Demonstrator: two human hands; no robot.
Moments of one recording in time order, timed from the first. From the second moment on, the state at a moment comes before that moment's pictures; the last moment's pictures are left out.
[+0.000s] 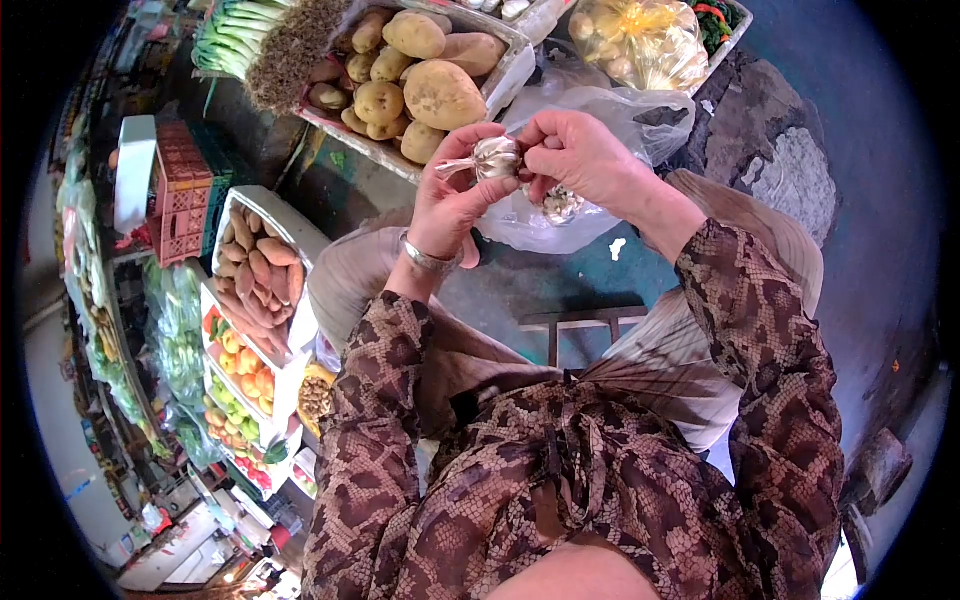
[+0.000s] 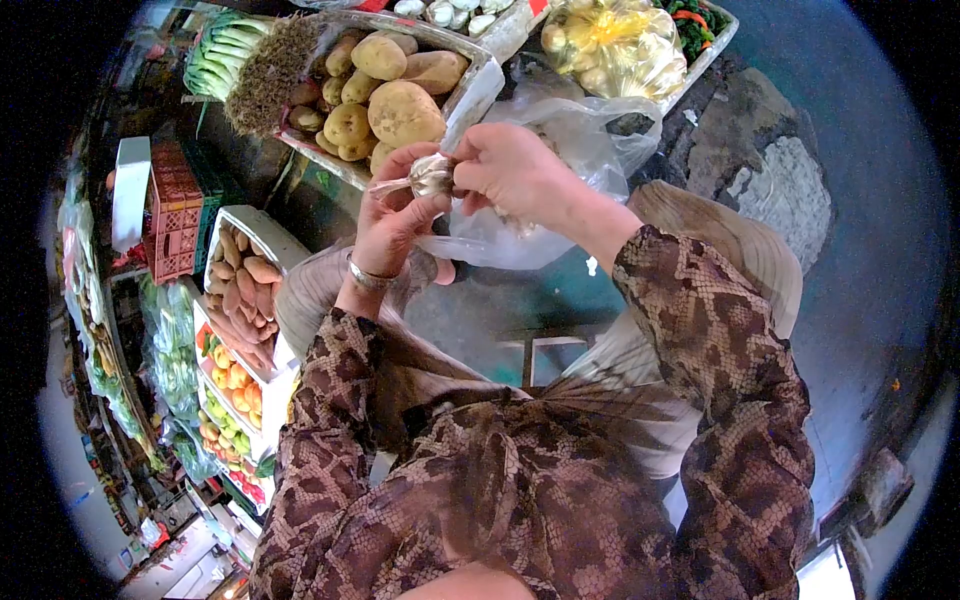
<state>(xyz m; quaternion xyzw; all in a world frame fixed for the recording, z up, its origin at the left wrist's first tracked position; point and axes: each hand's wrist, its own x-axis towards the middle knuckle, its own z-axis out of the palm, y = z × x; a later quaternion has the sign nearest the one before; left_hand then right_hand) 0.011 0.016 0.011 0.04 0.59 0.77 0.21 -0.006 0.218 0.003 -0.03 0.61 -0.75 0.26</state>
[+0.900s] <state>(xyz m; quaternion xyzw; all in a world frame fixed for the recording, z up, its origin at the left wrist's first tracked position) 0.010 0.018 0.013 0.00 0.61 0.76 0.20 -0.007 0.223 0.013 -0.03 0.65 -0.71 0.27</state>
